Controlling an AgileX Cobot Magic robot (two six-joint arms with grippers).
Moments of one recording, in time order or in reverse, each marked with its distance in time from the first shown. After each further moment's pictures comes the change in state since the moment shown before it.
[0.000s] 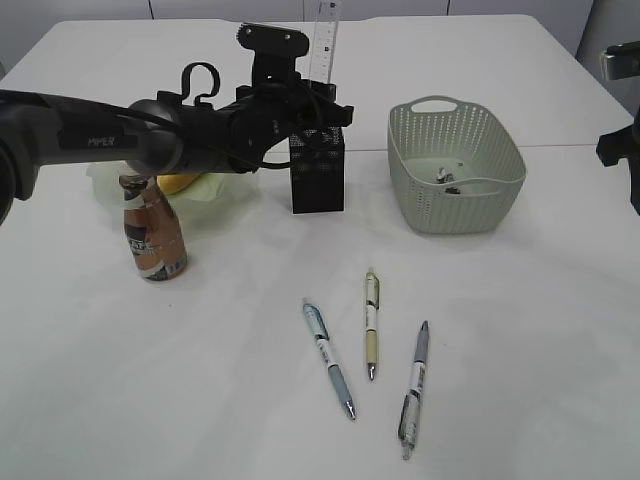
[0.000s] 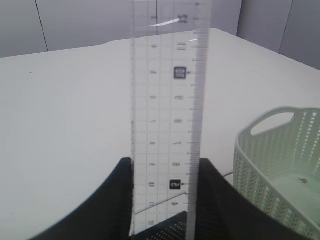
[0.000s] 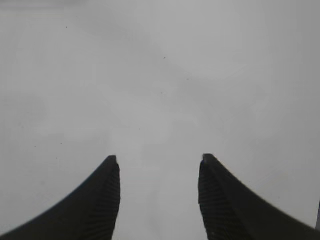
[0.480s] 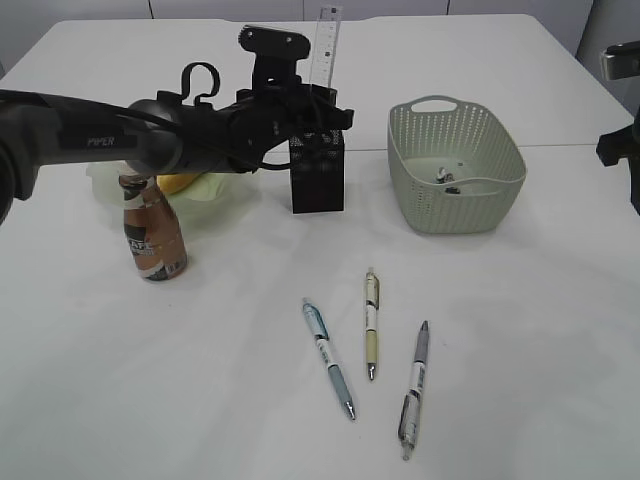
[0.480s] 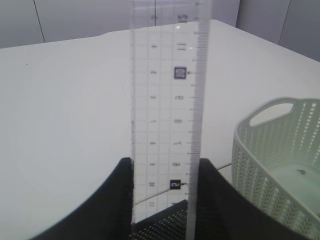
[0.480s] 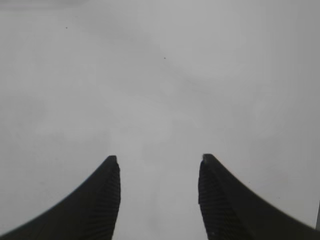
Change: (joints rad) left arm 0.000 0.000 0.000 0.000 0.026 0.000; right arm 0.000 0.000 0.000 0.000 0.000 0.000
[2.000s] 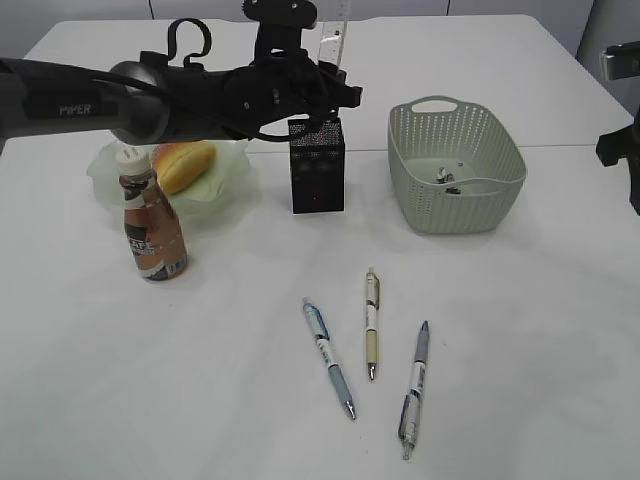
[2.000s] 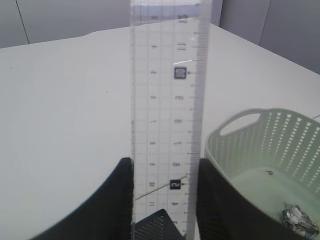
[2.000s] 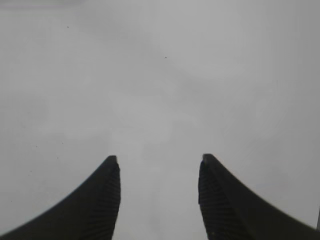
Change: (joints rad) left arm -0.010 -0.086 0.000 0.000 0.132 0.000; right arm 0.000 0.000 0.000 0.002 0.000 0.000
